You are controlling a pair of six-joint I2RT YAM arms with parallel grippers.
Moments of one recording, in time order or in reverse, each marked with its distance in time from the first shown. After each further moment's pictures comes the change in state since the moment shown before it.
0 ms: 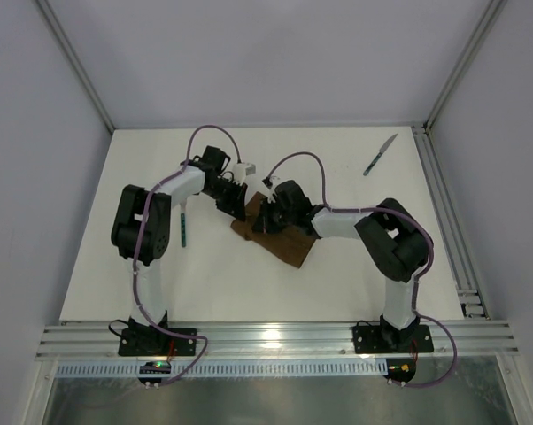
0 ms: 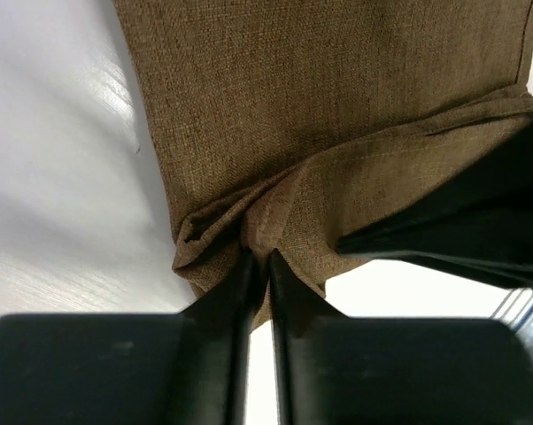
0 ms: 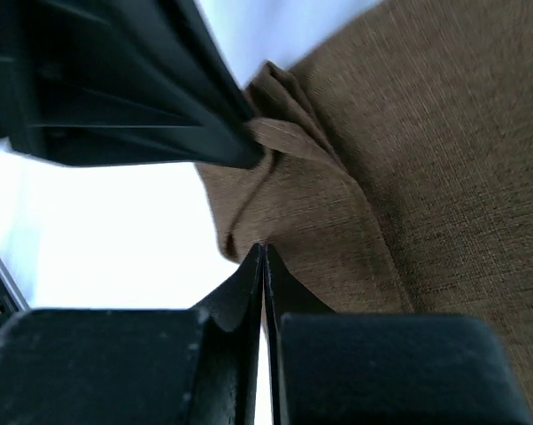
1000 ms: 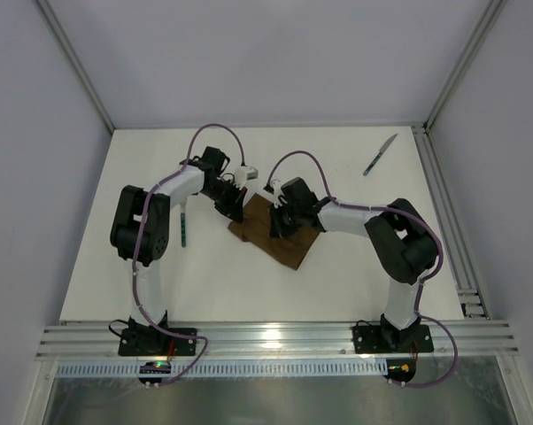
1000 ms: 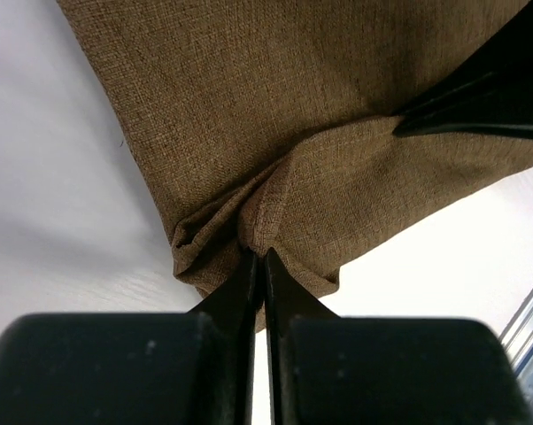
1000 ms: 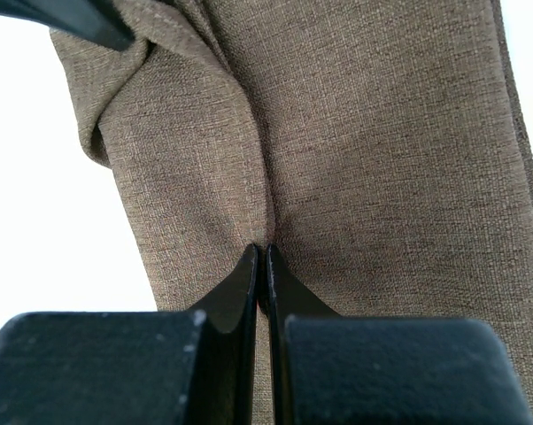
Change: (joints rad) left arm 0.000 -0.011 0.002 -0.061 0.008 0.203; right arm -0.044 -0.027 0.032 -0.297 0.012 -0.338
